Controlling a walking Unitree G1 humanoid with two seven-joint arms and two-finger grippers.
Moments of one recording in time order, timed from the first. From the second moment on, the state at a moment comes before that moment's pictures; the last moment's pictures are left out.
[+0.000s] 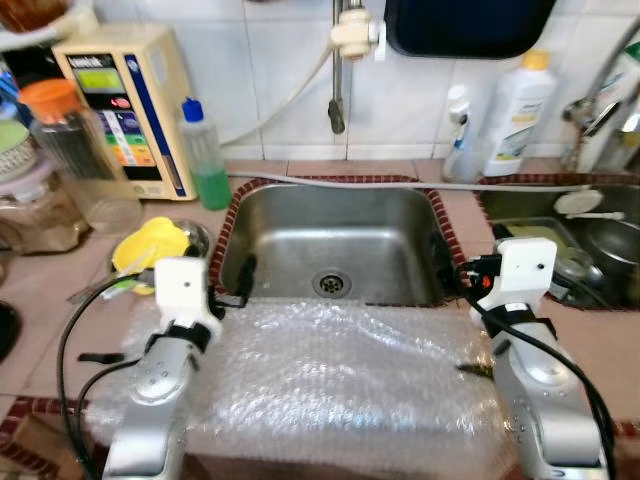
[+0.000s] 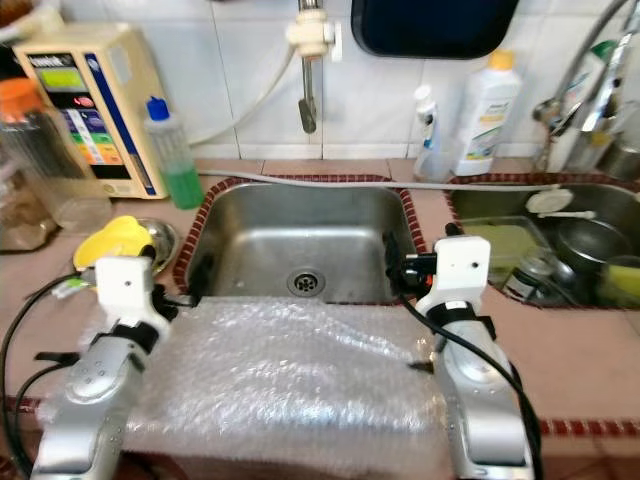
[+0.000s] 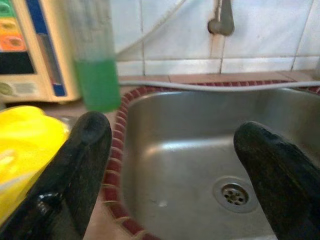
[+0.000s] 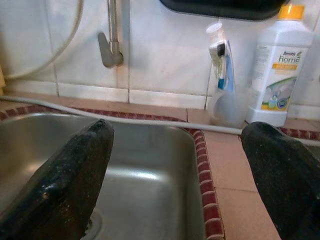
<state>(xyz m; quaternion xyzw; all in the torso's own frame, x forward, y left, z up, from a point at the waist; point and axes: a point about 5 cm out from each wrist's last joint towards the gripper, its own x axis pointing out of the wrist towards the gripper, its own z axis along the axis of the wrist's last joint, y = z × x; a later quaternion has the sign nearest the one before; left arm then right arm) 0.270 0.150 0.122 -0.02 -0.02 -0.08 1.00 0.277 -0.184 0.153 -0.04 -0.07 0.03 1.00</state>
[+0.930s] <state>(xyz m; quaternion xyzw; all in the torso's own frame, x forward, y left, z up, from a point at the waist) 0.263 0.196 0.152 0.07 -0.09 0.06 0.99 0.273 -0.137 0.167 0.04 -0.05 0.22 0.97</state>
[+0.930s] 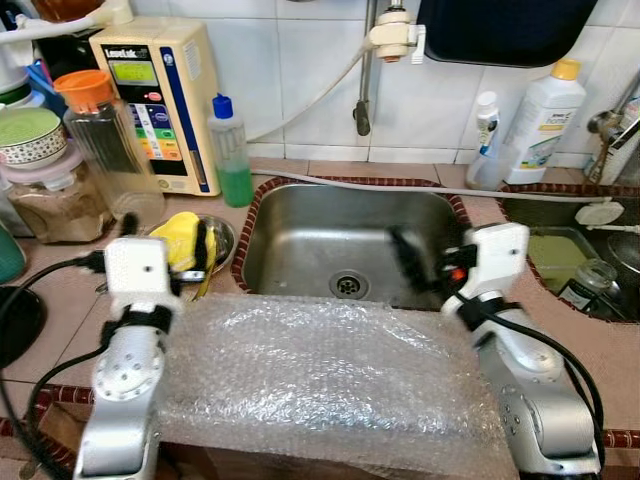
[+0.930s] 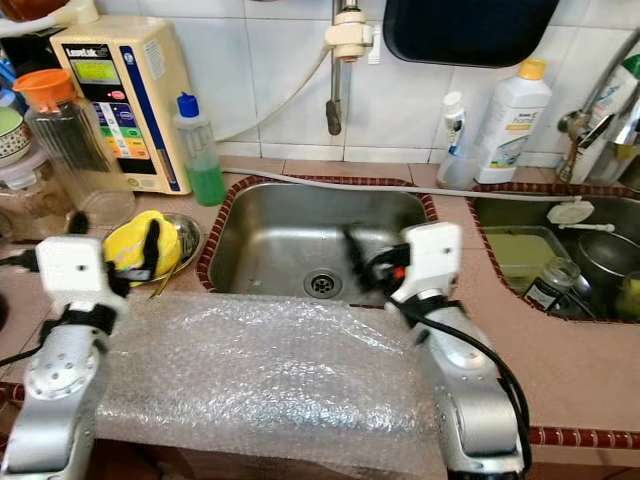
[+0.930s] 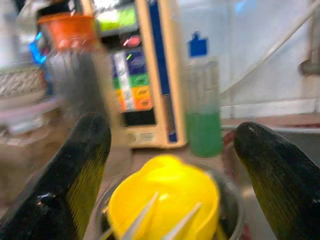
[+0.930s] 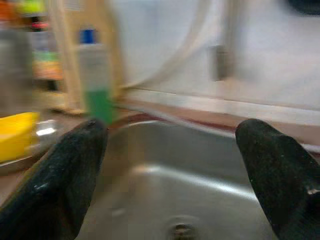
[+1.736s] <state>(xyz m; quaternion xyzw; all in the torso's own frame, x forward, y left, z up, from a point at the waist) 0.265 0.193 0.135 0.04 -0.04 0.04 1.00 0.271 -0.142 0.159 0.03 -0.02 0.21 0.98</state>
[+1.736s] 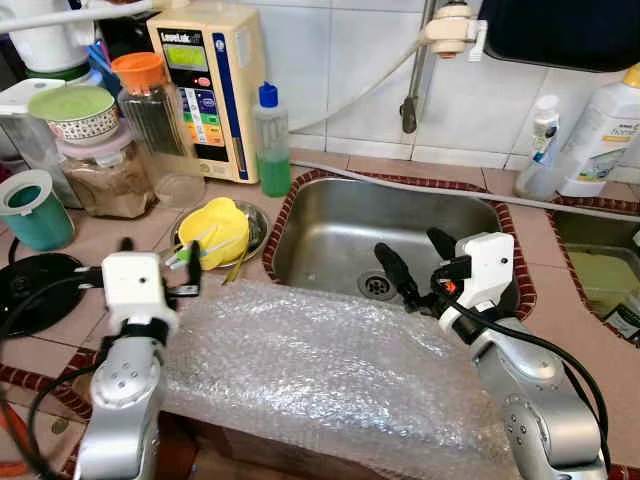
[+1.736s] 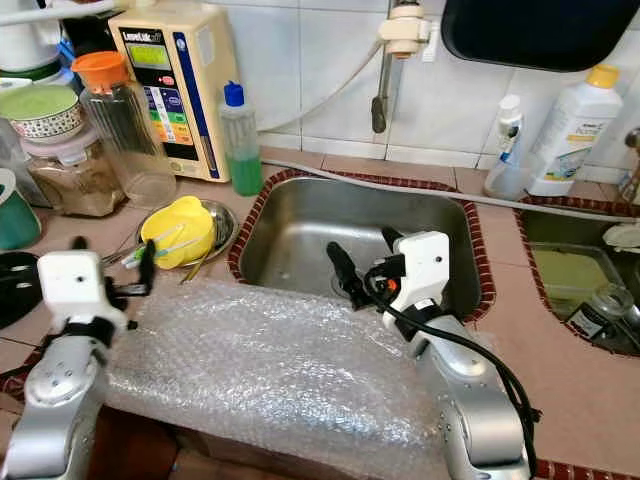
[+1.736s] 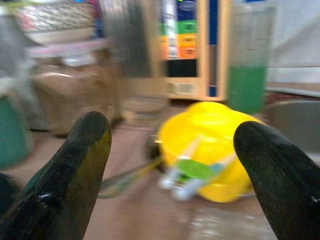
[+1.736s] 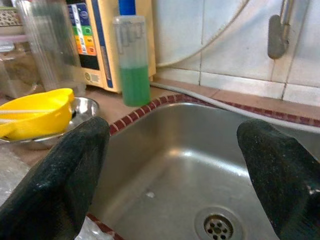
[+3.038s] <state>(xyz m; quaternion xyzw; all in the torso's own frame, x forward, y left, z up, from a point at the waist) 0.292 0.184 0.117 -0.03 0.02 -0.01 1.00 0.257 -0.120 0.152 0.03 -0.01 0.31 0.95</state>
